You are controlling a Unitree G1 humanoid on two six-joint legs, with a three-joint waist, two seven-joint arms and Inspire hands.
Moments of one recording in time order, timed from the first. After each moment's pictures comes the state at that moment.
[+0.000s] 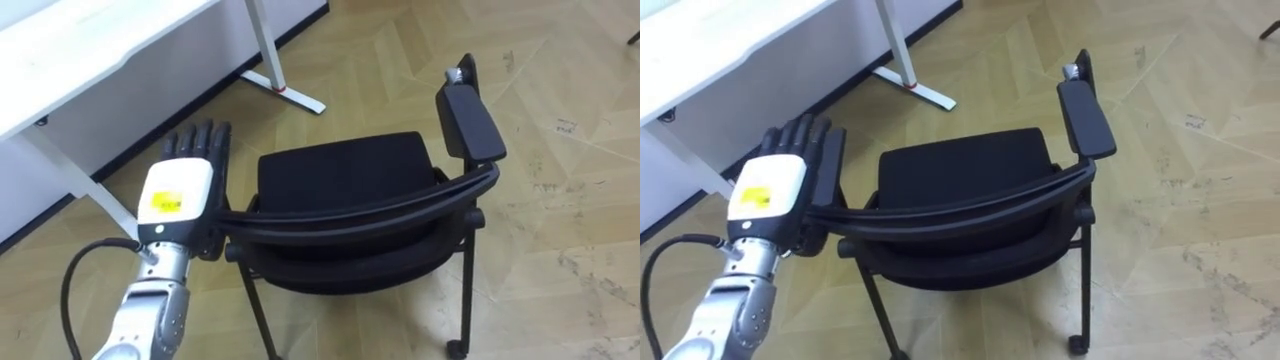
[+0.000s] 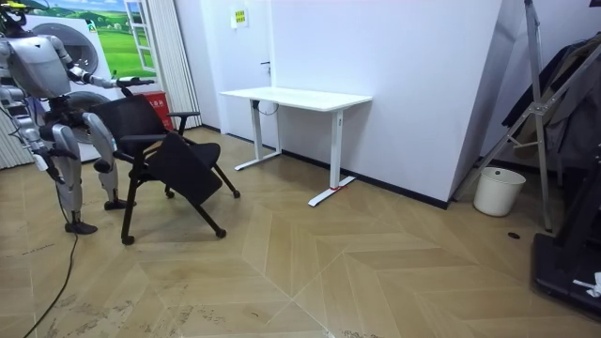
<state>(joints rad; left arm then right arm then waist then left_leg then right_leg) 0.04 0.31 -0.26 0.11 1.06 0.10 0.30 0.07 -0.27 -0.04 1.31 0.43 0.04 0.01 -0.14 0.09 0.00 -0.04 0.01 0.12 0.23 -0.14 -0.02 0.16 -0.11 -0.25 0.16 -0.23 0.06</state>
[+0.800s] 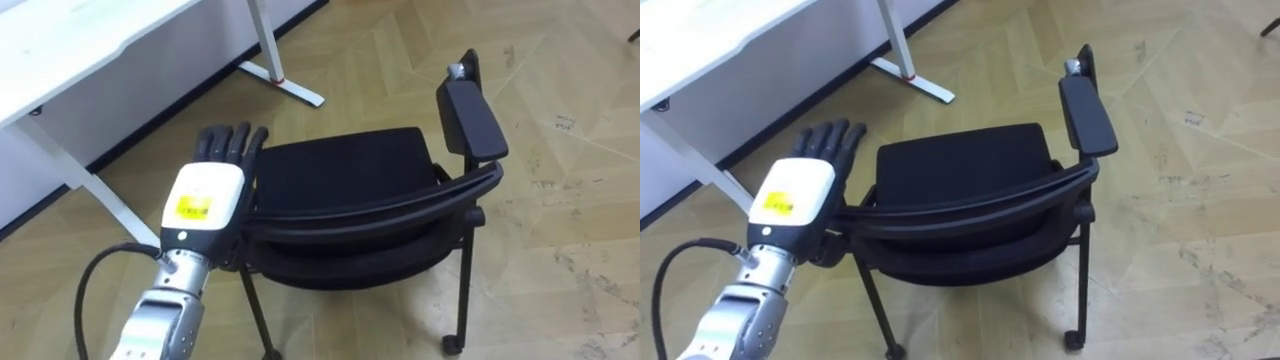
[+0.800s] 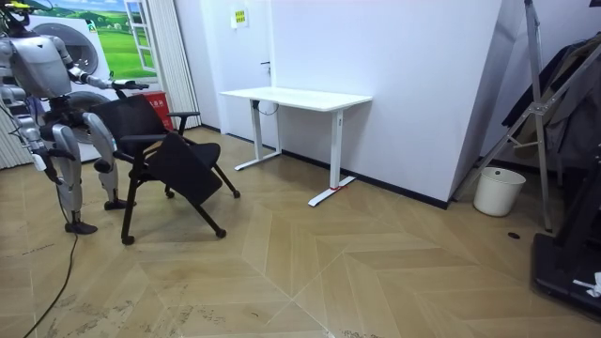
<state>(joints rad) 0.13 0.34 -0.32 -0.01 1.10 0.10 0.22 0.04 -0.26 -0.02 1.34 0.44 0.04 -0.01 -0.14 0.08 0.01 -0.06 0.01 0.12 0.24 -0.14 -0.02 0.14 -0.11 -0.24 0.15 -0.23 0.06</state>
